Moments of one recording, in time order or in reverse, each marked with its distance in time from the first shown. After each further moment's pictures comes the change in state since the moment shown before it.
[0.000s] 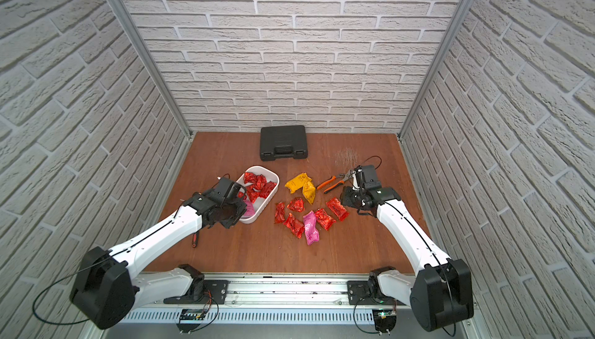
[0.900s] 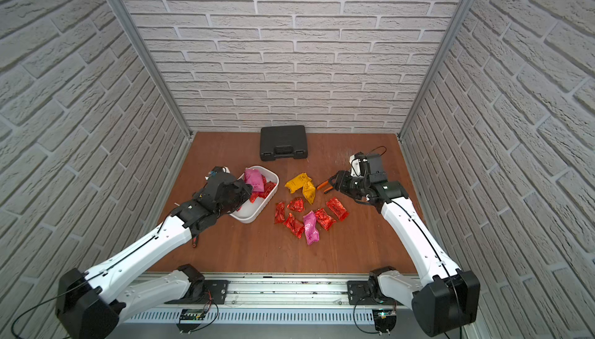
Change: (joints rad) left arm -0.117 -0.137 0.023 0.401 -0.081 0.296; right arm 0.038 -0.029 0.150 0.059 -0.288 0.271
